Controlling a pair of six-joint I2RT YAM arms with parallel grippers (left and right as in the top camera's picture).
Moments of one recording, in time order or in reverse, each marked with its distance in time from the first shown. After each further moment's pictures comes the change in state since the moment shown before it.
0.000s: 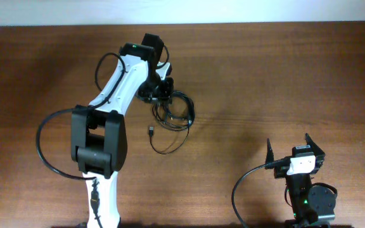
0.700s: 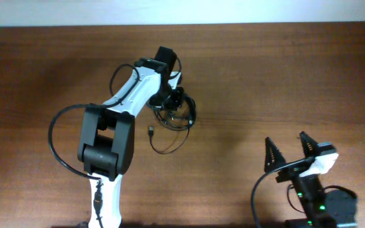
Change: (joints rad) left arm -0.079 -0.001 -0.135 0.189 -0.011 -0.040; right arm 0.000 0.097 0.302 -0.177 -0.182 0.424
